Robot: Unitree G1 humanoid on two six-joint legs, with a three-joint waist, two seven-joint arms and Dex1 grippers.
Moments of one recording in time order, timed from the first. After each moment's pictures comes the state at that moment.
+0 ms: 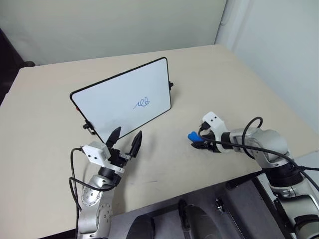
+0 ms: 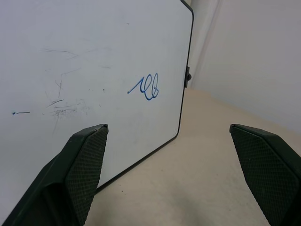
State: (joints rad) left arm 0.10 0.13 0.14 -0.24 -0.45 -0.11 -0.47; right arm -0.63 -0.59 0.24 -0.18 0.44 1.23 0.60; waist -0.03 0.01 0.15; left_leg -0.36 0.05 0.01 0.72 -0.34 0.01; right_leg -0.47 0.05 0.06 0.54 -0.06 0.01
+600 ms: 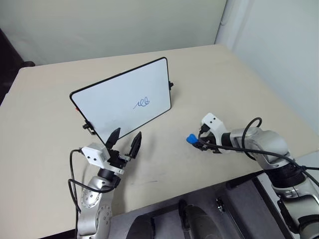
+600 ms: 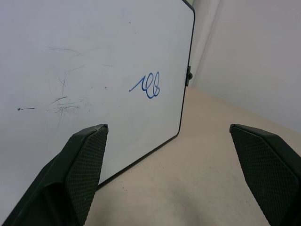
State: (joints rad) left arm 0.12 0.13 0.14 -0.25 -0.45 -0.11 -0.47; right arm -0.62 -0.63 0.29 -0.19 0.43 1.16 0.66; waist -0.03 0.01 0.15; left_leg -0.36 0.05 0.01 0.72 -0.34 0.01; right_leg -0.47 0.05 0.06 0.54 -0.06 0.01
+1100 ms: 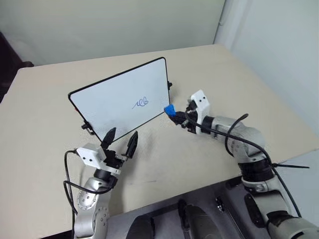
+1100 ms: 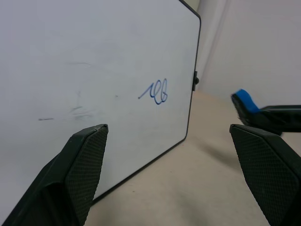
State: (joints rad) left arm 0.13 0.14 0.17 -0.28 -0.46 -0.11 -0.45; right arm -0.72 -0.24 0.13 -0.01 0.38 0.83 0.51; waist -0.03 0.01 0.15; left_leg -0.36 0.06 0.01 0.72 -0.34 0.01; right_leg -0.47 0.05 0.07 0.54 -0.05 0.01
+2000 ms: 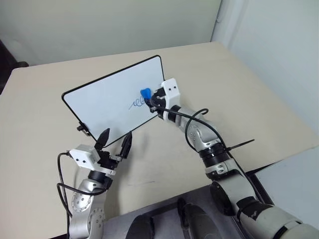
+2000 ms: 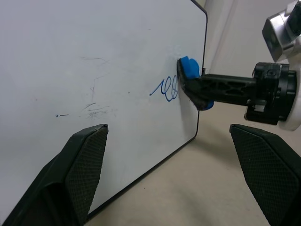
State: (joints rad) left arm 0.16 0.15 0.20 -0.29 -0.48 -0.10 -0.44; right arm -0.91 0.10 0.13 0.45 0.21 0.46 0.38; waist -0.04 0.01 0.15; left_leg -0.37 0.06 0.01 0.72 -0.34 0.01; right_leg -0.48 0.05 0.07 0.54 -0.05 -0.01
